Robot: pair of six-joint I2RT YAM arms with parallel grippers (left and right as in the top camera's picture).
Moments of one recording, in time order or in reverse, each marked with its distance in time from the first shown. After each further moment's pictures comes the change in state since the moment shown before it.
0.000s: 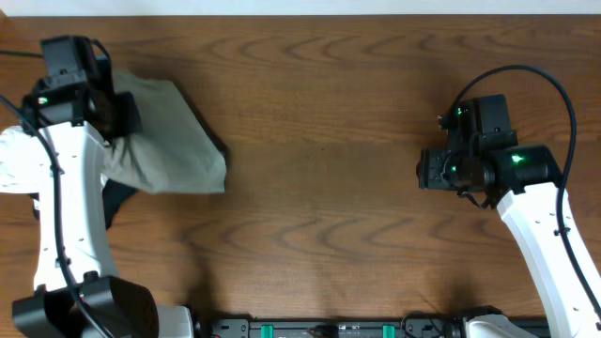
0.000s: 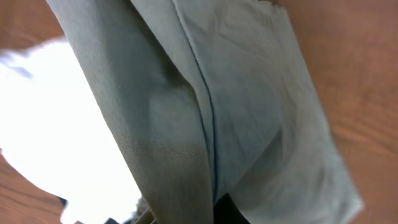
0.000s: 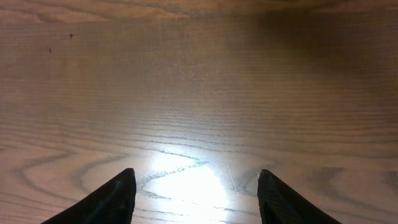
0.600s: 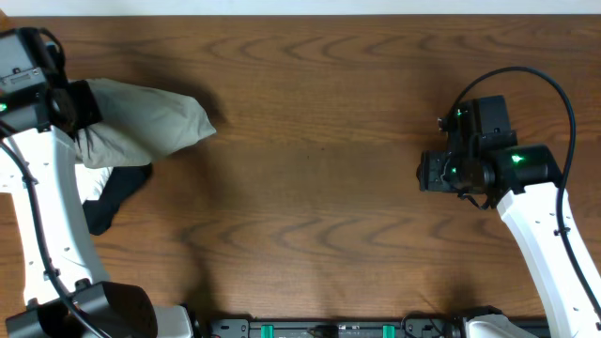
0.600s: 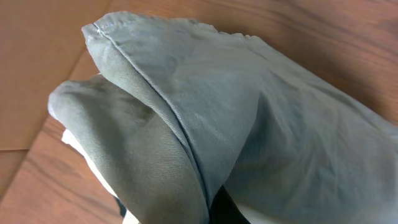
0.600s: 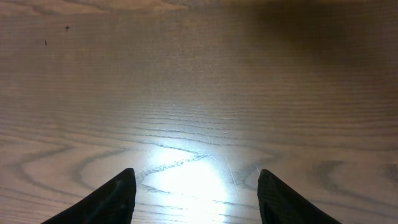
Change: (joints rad) left arm 0.125 -0.007 0.050 0.058 -0.047 0.011; right arm 0.000 0.000 0.000 -0.022 0.000 0.000
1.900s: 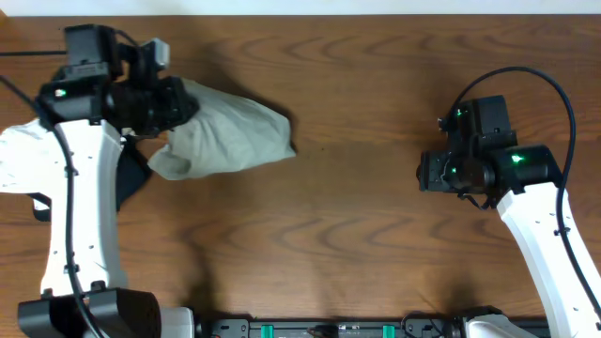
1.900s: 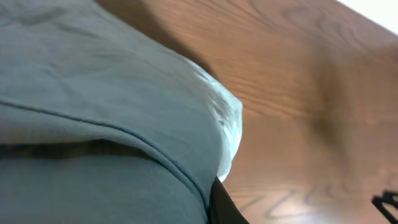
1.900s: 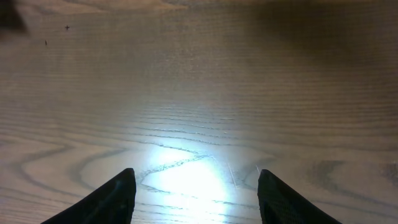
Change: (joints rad) left arm -0.256 0.000 -0.019 -0.139 0.677 -0.160; right arm 0.000 0.000 0.000 0.000 0.000 0.000
